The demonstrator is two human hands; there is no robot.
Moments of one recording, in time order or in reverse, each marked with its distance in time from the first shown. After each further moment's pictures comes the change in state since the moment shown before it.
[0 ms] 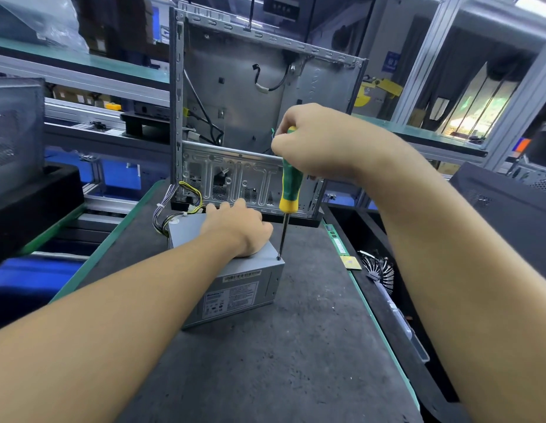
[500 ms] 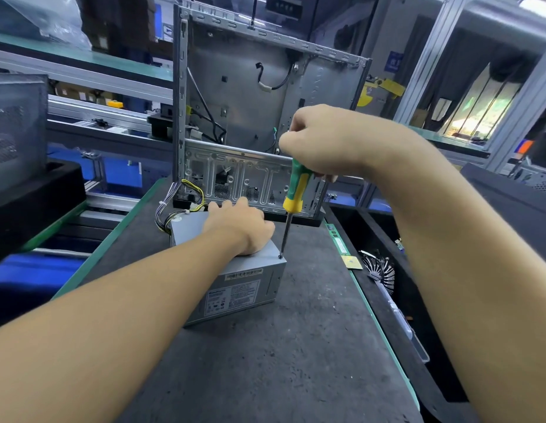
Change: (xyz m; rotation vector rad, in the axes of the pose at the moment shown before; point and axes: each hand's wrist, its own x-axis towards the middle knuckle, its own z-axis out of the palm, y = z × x) left_hand -0.001 0.001 -0.003 0.020 -0.010 0.002; right_hand -0.002 0.001 -0.005 -0.065 -0.060 0.047
